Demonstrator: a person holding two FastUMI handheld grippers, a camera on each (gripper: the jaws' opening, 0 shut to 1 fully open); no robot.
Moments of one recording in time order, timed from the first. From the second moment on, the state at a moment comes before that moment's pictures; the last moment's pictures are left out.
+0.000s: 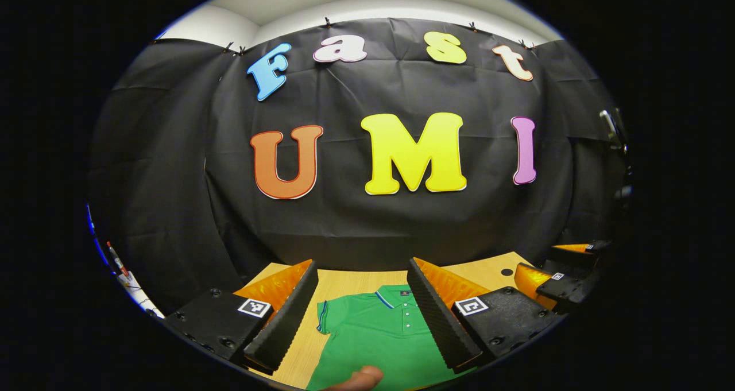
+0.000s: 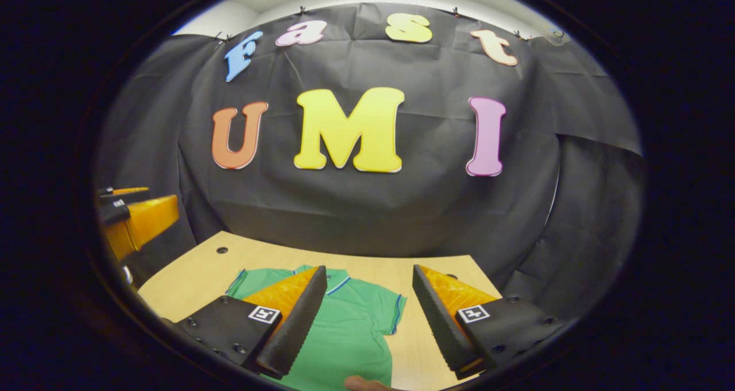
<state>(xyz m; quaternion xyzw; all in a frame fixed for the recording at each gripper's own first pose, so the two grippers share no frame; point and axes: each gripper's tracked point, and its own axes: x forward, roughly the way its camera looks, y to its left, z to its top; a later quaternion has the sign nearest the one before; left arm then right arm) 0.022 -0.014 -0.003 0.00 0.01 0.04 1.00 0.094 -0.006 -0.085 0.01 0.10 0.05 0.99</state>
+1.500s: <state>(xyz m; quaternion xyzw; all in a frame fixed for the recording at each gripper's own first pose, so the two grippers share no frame) -0.033 0.014 -0.026 0.03 0.08 0.14 0.99 0.249 -0.047 -0.374 0.05 0.38 0.02 0.92</state>
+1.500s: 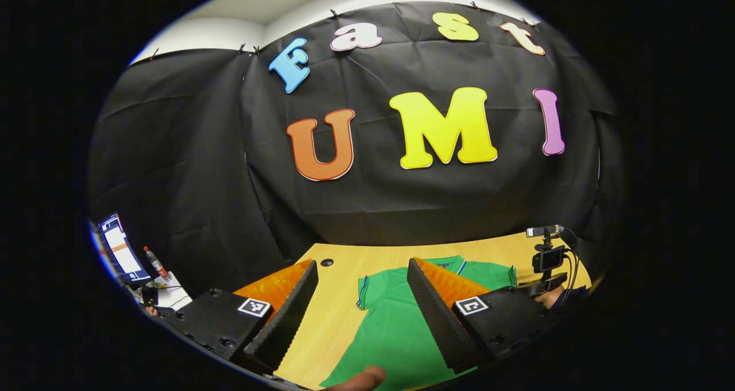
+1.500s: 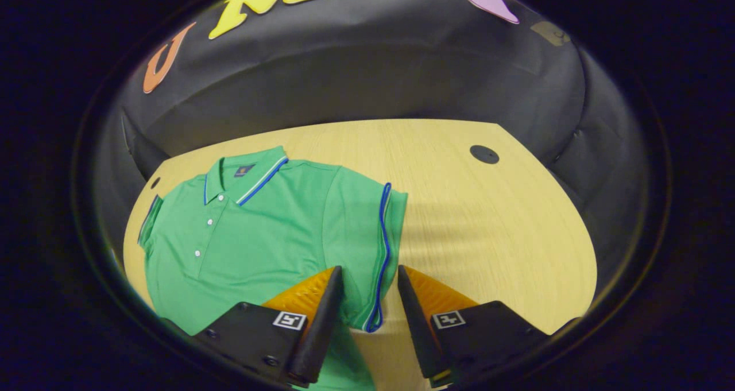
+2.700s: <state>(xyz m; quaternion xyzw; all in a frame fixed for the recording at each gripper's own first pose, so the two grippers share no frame) -0.045 0.041 -0.037 0.00 0.10 0.17 0.98 0.257 -0.037 -0.320 0.03 0.33 0.08 0.94</state>
